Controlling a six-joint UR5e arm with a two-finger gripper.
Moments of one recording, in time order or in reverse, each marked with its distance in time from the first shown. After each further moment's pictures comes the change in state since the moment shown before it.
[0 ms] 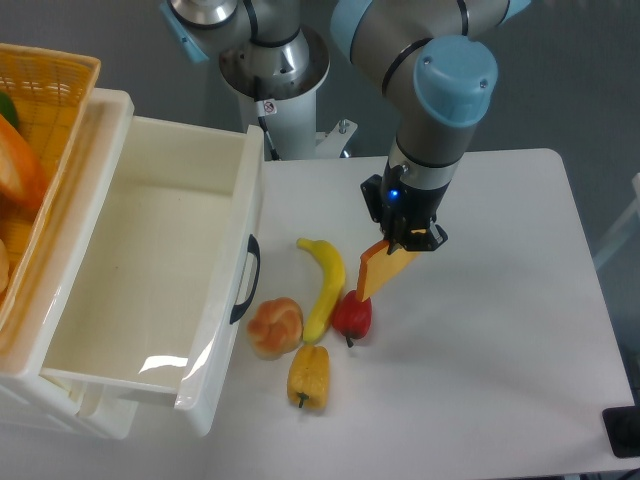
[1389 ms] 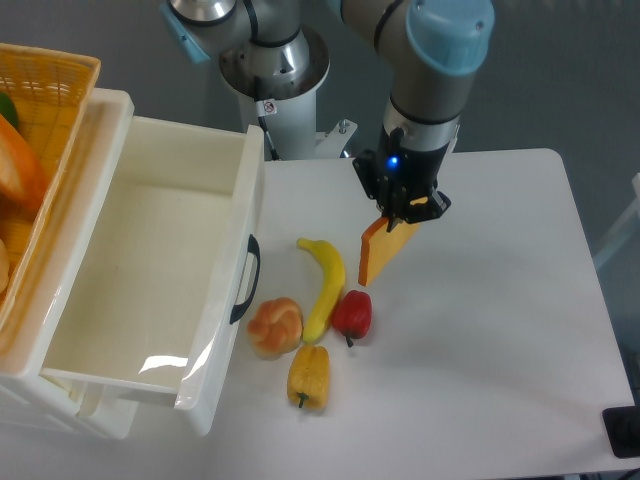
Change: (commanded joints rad) arm 0.011 0.130 0.018 -0.084 -0.041 -0.222
